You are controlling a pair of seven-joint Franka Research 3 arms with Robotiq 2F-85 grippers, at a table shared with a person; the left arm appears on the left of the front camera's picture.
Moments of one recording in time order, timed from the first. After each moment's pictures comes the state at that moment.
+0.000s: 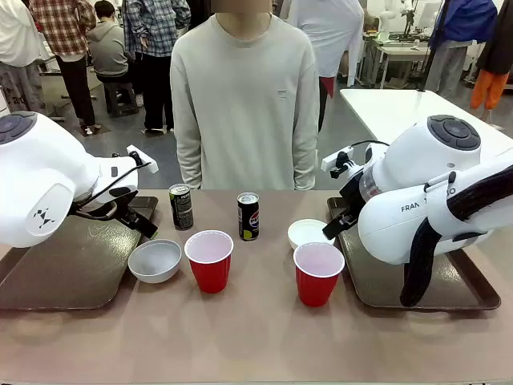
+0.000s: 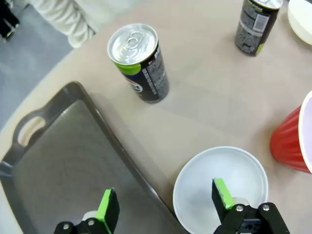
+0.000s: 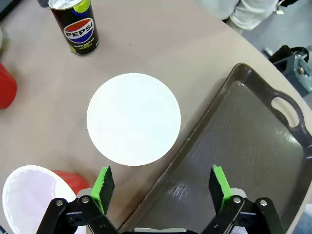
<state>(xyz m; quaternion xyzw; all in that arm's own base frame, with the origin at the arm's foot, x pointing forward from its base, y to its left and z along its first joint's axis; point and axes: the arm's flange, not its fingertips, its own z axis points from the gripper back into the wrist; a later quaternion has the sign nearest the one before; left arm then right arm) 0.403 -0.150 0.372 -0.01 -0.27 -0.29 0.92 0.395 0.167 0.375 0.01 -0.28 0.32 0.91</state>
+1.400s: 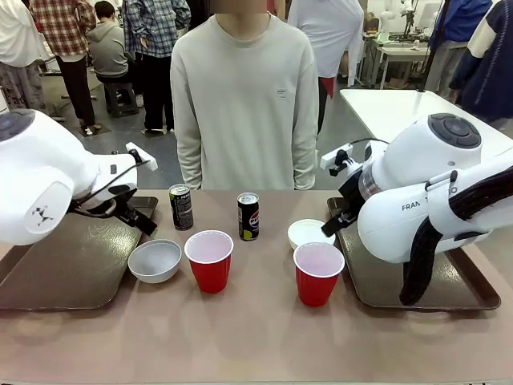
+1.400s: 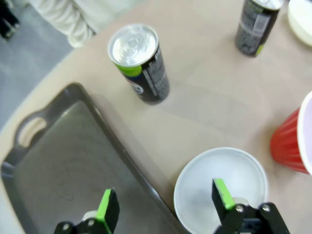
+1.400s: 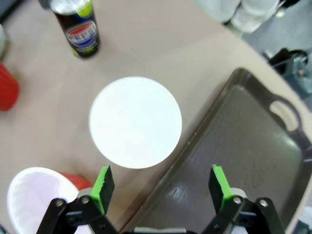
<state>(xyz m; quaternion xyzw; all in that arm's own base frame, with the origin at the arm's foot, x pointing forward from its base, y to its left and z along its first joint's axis) 0.403 -0.149 0.380 -0.01 -0.27 -0.29 0.92 0.393 0.171 0.384 0.01 -0.29 0.32 0.90</state>
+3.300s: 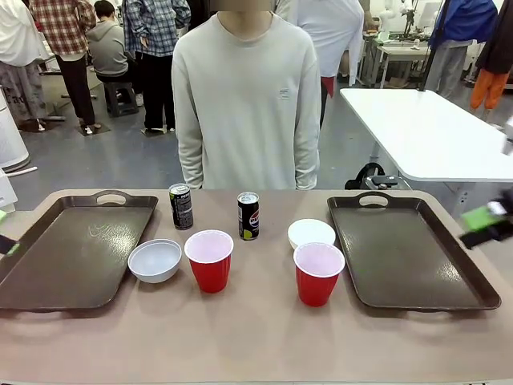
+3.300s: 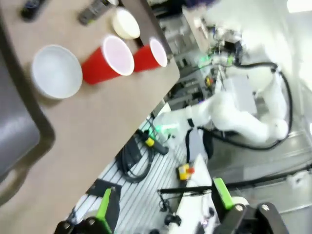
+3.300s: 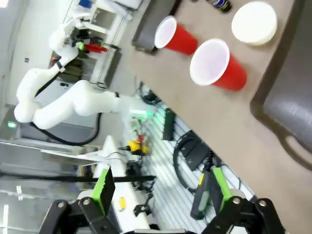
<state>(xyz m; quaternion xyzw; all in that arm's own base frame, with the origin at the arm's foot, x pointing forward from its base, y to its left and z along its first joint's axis) 0.272 0.073 0.450 -0.54 -0.07 -0.15 0.83 0.253 -0.067 0.470 0.50 -0.09 0.19 0.84</state>
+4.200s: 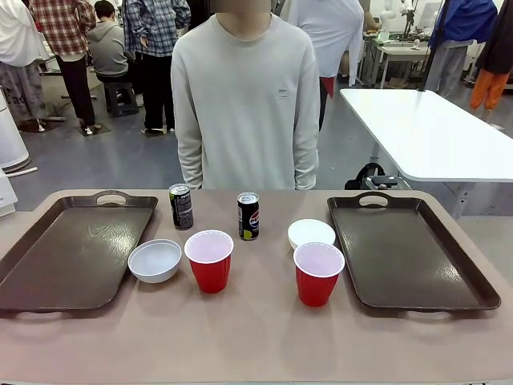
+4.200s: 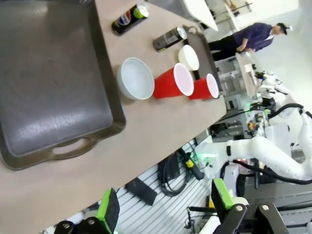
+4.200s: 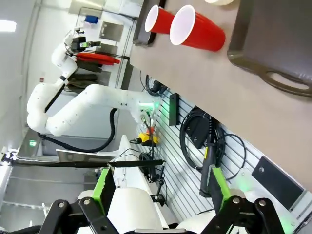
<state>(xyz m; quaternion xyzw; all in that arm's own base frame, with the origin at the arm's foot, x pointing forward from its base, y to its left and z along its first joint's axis) 0.238 0.148 0.474 -0.44 -0.14 -0.05 0.89 0.196 -0.143 0.422 0.53 -0.07 0.13 0.84</state>
